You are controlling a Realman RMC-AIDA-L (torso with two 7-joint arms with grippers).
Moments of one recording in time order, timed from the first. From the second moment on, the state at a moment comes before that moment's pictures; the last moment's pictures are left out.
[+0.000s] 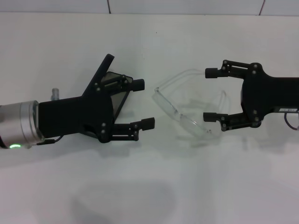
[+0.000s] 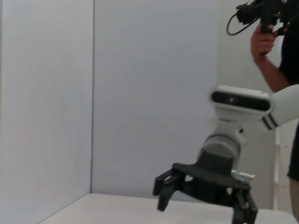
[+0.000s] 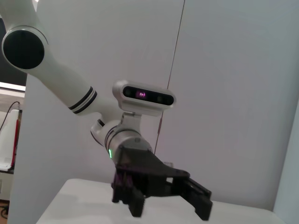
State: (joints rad) left arm -0.44 -1.99 1.18 0.47 1.38 1.69 -0.95; right arm 0.59 1.94 -1.19 -0.53 -1.44 -1.63 0.86
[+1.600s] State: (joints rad) left arm -0.42 -2.09 0.98 1.03 2.08 1.28 -1.93; right arm 0.51 1.95 -1.15 -0.54 -1.44 -1.70 0.78
